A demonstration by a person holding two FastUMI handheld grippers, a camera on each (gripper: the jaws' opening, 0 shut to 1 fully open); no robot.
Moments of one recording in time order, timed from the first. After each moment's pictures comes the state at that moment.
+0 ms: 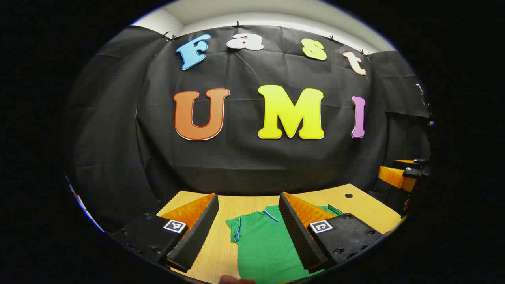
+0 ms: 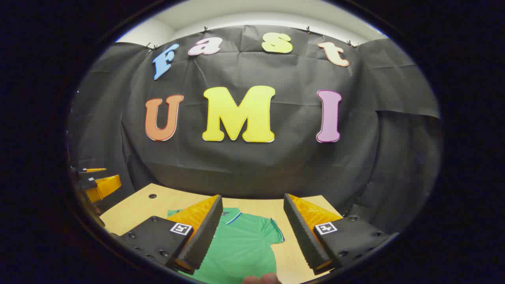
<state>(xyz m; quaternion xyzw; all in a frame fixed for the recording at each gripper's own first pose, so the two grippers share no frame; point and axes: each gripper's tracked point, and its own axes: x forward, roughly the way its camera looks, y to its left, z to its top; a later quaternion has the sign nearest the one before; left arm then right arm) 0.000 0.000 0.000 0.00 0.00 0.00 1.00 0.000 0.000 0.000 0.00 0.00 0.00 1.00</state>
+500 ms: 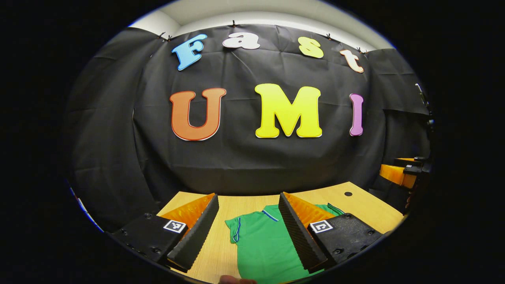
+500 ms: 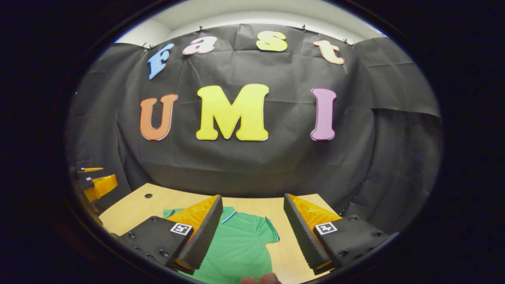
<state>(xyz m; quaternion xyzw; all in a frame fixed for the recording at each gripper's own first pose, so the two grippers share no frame) 0.004 -0.003 -0.001 0.01 0.00 0.00 1.00 0.004 -0.015 -0.004 0.01 0.01 -0.01 1.00</state>
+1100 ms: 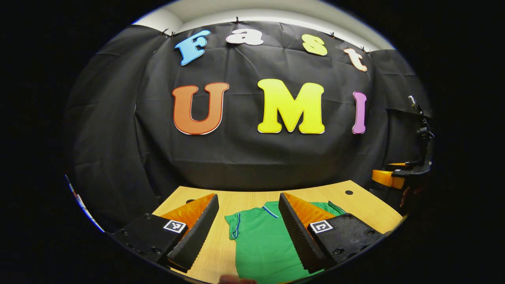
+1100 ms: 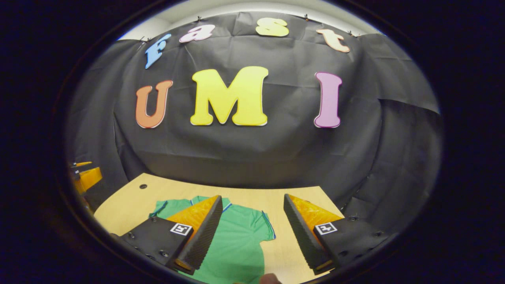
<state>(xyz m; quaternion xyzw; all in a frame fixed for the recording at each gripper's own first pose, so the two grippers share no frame) 0.003 0.001 -0.018 -0.01 0.03 0.01 1.00 0.069 -0.041 -0.041 -0.01 0.07 0.00 1.00</state>
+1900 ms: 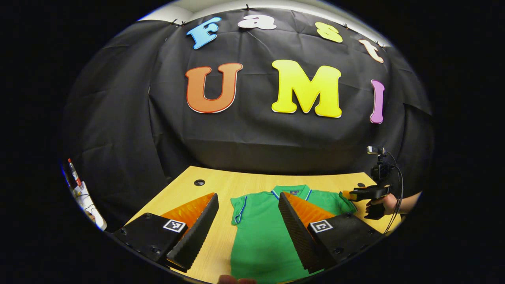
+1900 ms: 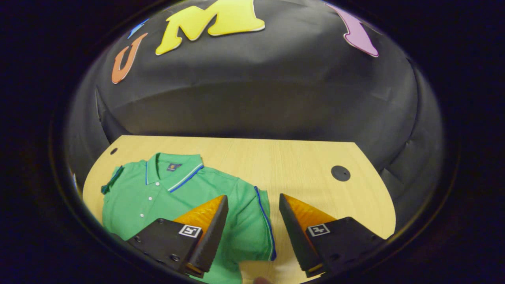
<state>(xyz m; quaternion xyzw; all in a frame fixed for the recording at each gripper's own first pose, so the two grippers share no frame) 0.003 -0.003 -0.061 -0.02 0.10 0.07 0.99 0.279 -0.084 -0.237 0.00 0.24 0.02 0.97</state>
